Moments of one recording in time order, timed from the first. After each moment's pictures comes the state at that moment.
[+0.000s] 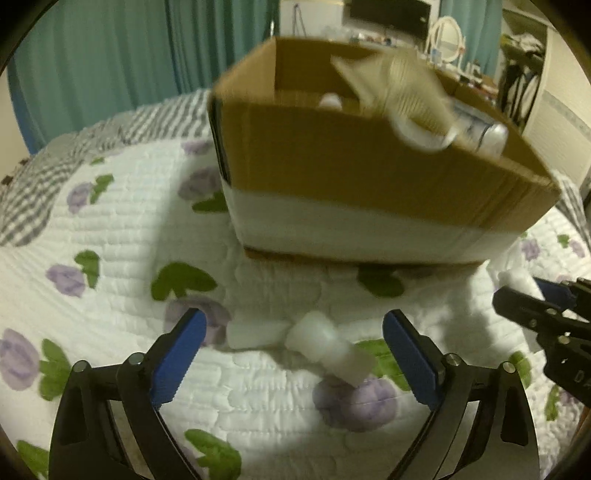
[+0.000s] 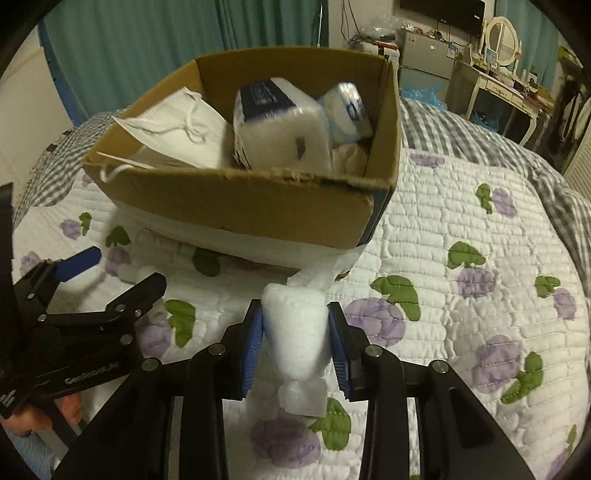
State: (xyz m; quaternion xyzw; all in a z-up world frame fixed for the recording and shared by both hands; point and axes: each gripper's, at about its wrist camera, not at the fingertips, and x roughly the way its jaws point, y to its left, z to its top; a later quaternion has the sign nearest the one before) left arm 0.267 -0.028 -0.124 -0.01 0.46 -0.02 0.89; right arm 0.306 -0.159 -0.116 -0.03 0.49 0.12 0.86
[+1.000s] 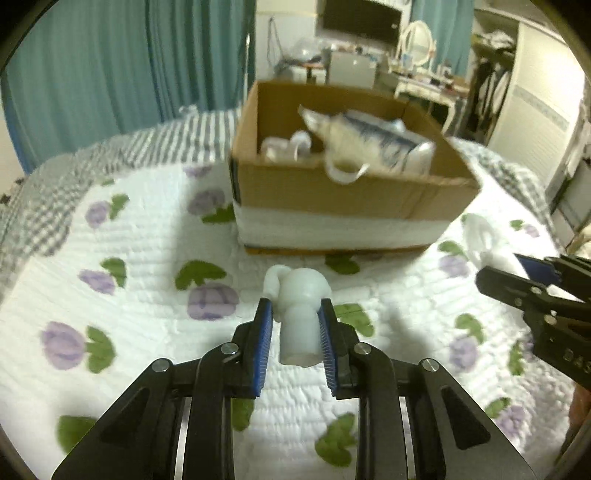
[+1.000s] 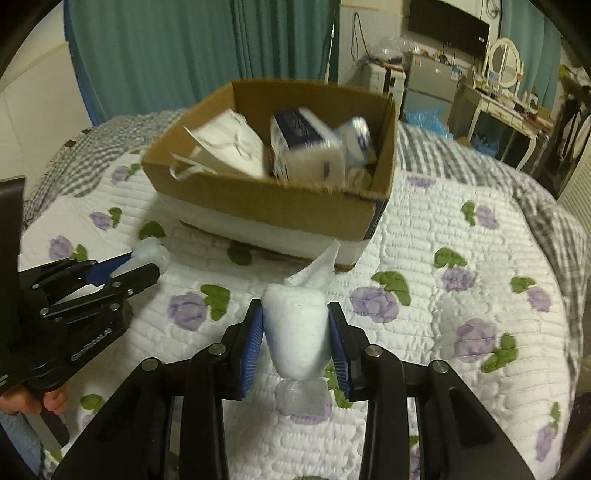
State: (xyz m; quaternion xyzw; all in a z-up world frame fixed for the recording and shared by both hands) left arm 0.202 -0.020 -0.059 0.01 0.42 -0.06 0.90; right arm 0.251 -0.155 -0.071 -0.05 0.44 0.13 0.88
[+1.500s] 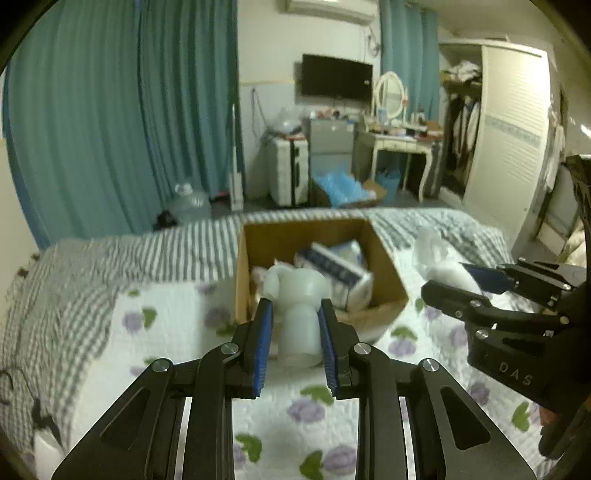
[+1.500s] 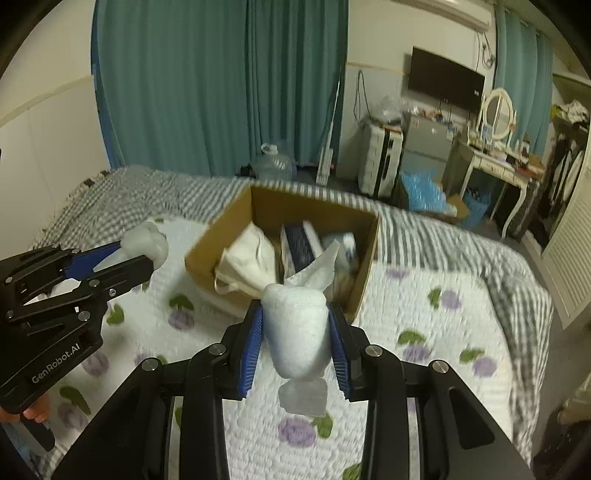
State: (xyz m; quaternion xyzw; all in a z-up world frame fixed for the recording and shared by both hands) left arm 0.202 -0.040 0.064 0.03 0.31 -0.08 0.95; right arm 0.238 -0.147 0.042 -0.07 0.34 0.14 0.93
